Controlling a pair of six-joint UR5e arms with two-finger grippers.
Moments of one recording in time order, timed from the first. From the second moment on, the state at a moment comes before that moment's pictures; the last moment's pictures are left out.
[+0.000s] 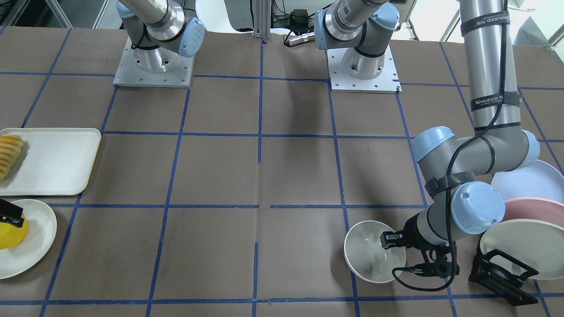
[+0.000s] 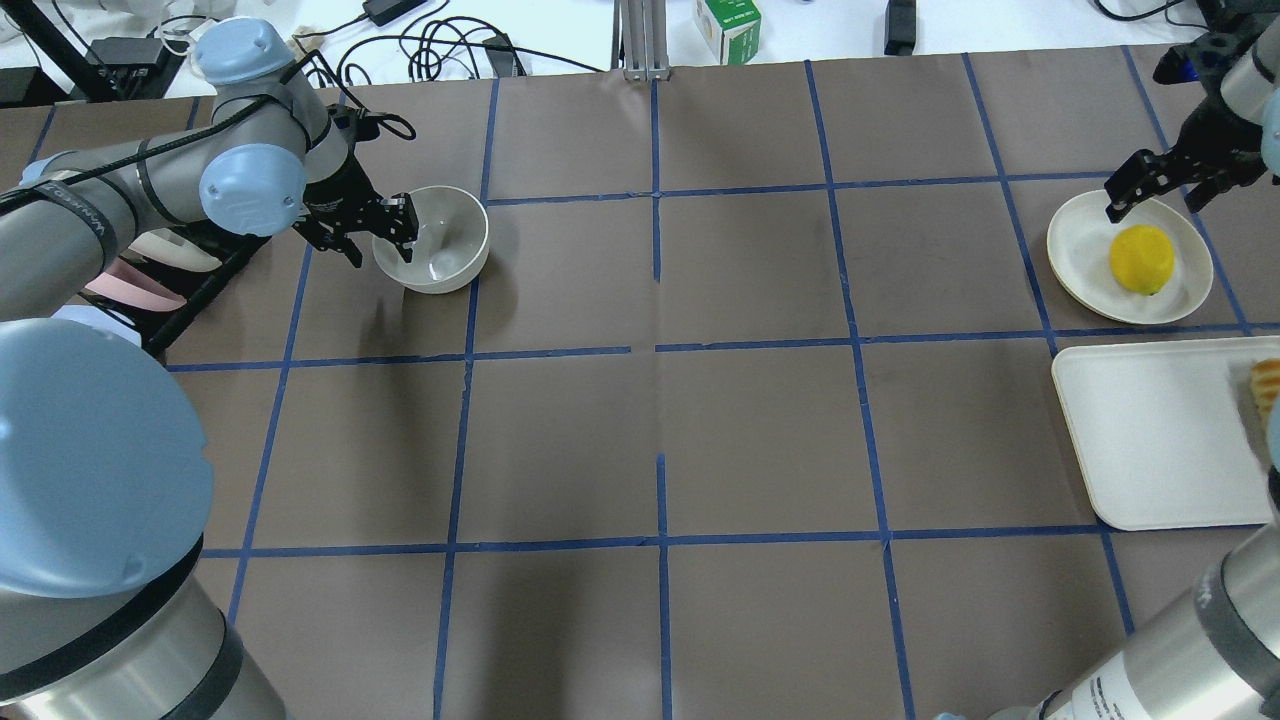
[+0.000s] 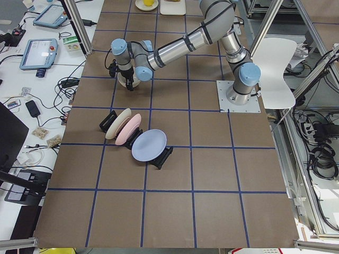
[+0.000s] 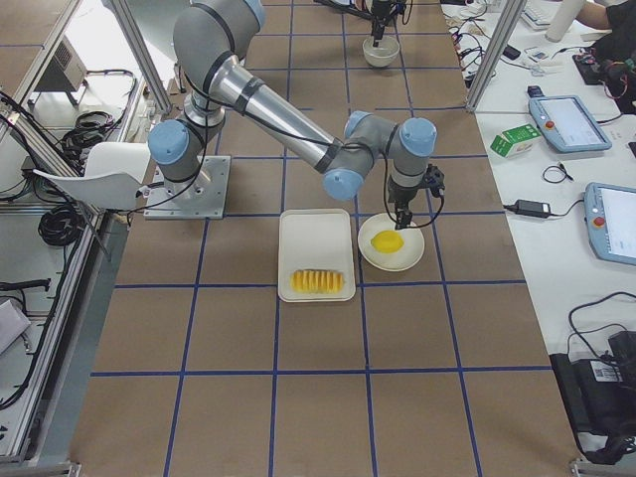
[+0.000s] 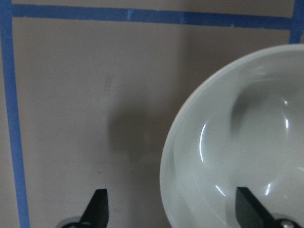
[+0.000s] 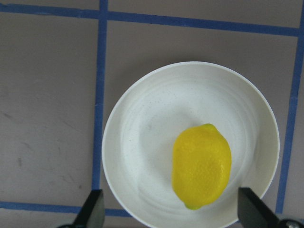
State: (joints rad) left arm -1.41 -2.16 -1.50 -1.10 1.55 0.12; right arm 1.07 -1.06 1.51 -2.05 -1.57 -0.61
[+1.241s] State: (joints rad) left arm -1.52 -2.07 -1.51 -1.11 1.41 0.05; right arm 1.06 -0.98 1.54 -2.10 -1.65 -0.63
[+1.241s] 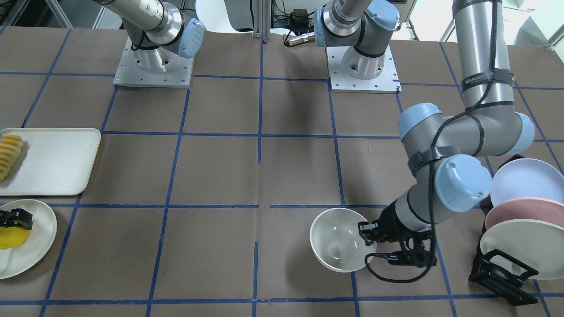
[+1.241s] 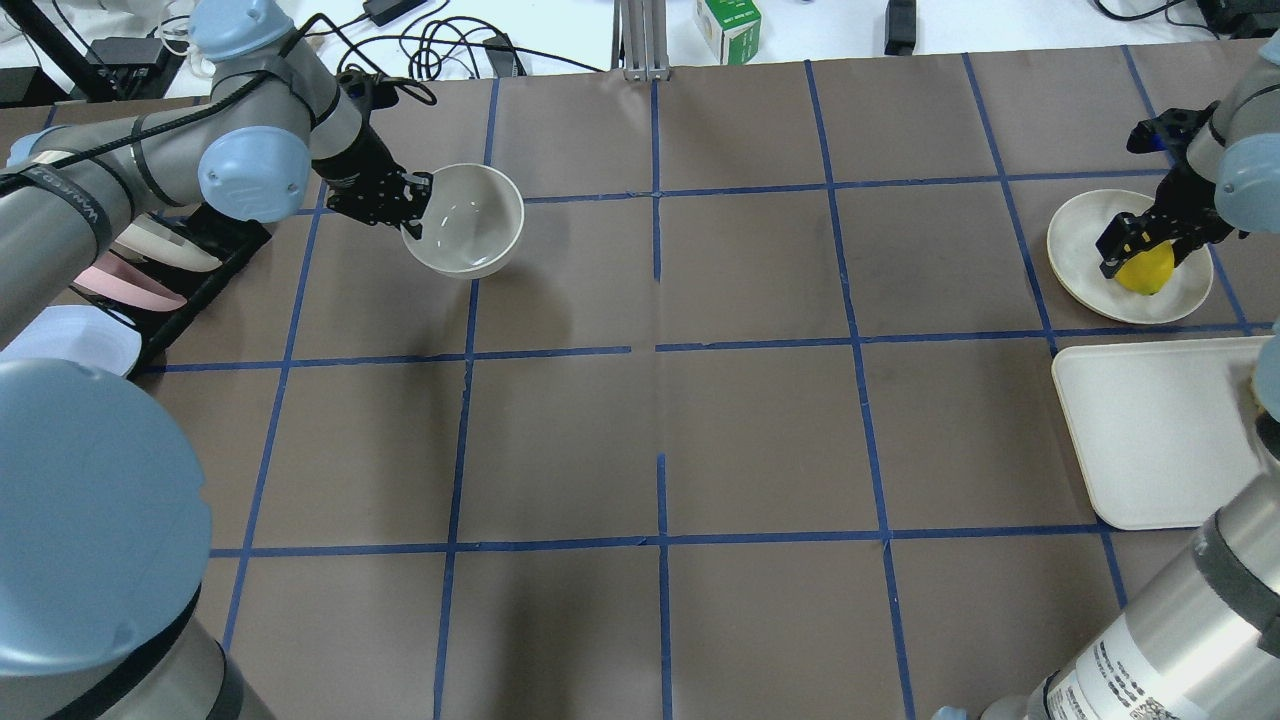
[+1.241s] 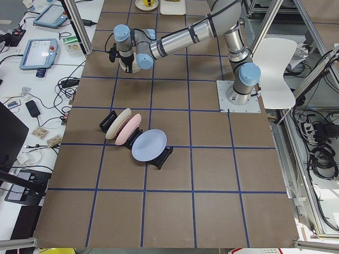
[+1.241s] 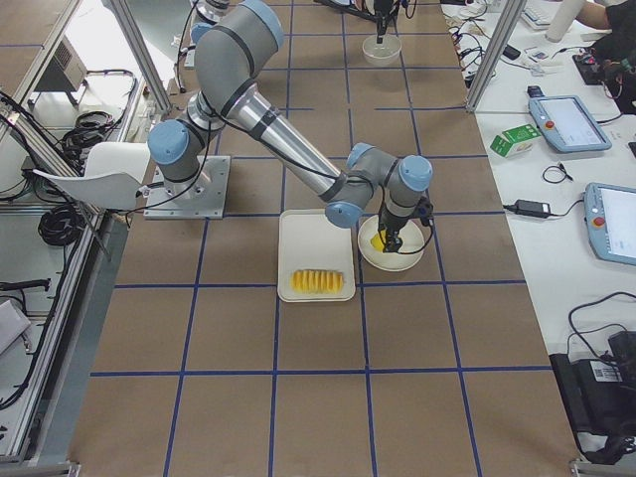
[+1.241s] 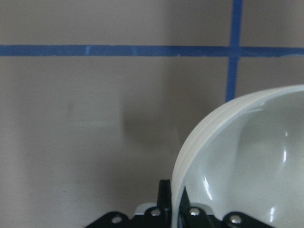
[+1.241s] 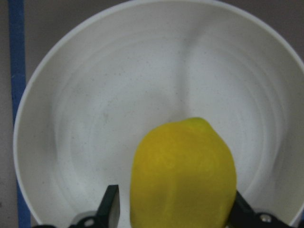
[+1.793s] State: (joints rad) left arm -1.73 -2.04 -1.69 -0.97 1.41 -0.28; right arm 1.07 -1.07 1.50 -1.99 -1.63 -0.61
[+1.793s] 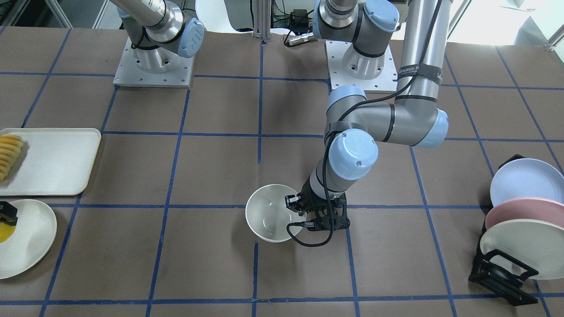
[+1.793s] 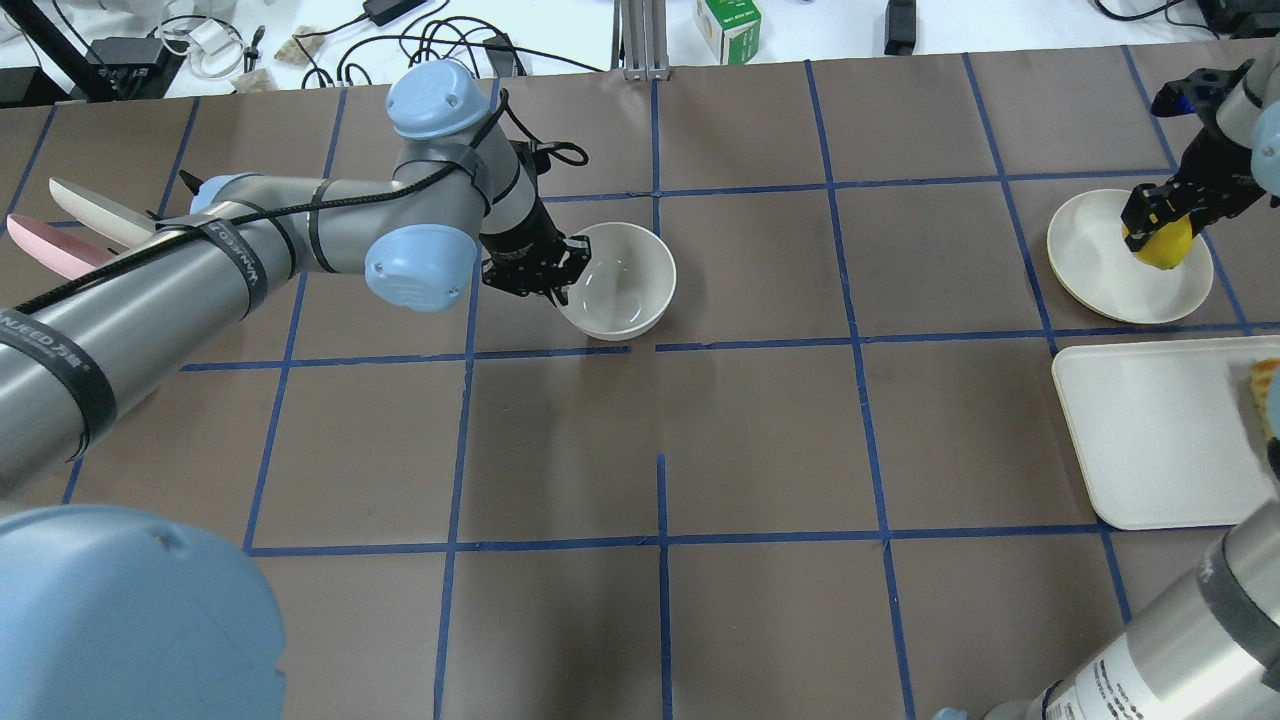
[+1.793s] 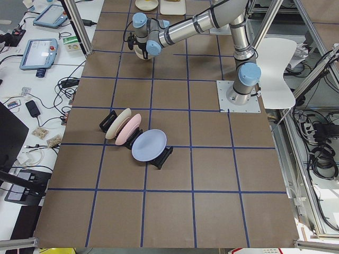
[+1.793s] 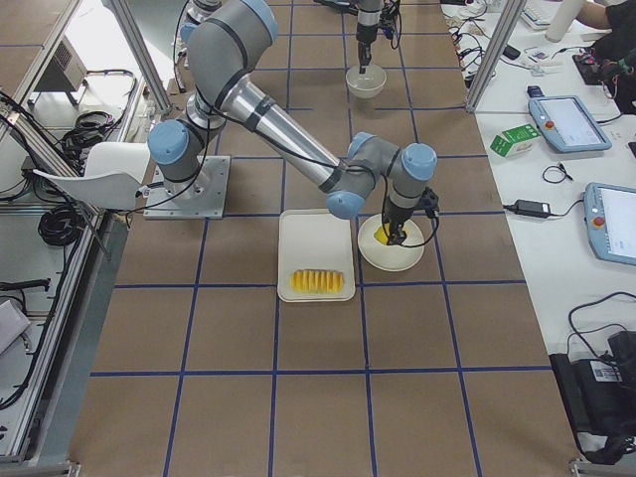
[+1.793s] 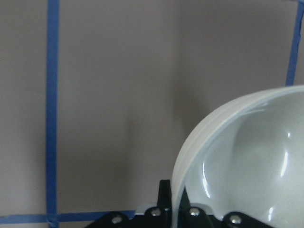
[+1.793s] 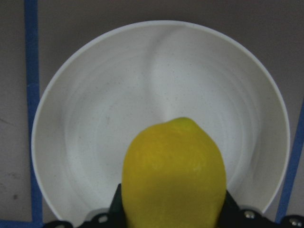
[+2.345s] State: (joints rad) left arm -1.79 -2.04 -1.73 -0.94 1.41 -0.40; right arm 1.25 -1.26 1.49 -1.77 -1.58 -0.43
